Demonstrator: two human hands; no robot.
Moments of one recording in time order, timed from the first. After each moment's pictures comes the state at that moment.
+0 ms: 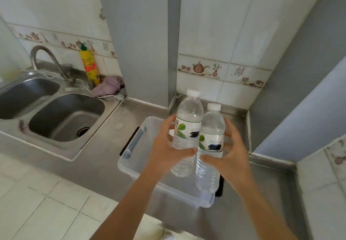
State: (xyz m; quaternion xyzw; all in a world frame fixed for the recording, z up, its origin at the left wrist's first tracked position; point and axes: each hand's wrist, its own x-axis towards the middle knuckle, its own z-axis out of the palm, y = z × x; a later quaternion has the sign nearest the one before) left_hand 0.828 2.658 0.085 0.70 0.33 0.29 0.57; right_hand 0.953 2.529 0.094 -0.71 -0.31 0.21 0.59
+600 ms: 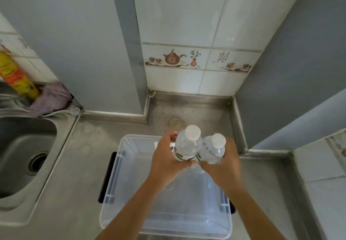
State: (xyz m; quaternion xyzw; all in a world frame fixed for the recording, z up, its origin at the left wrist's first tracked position) left_hand 0.915 2.735 0.001 0.78 0.29 0.16 0.53; right_hand 1.002 2.592 0.017 -0.85 -0.19 0.07 0.48
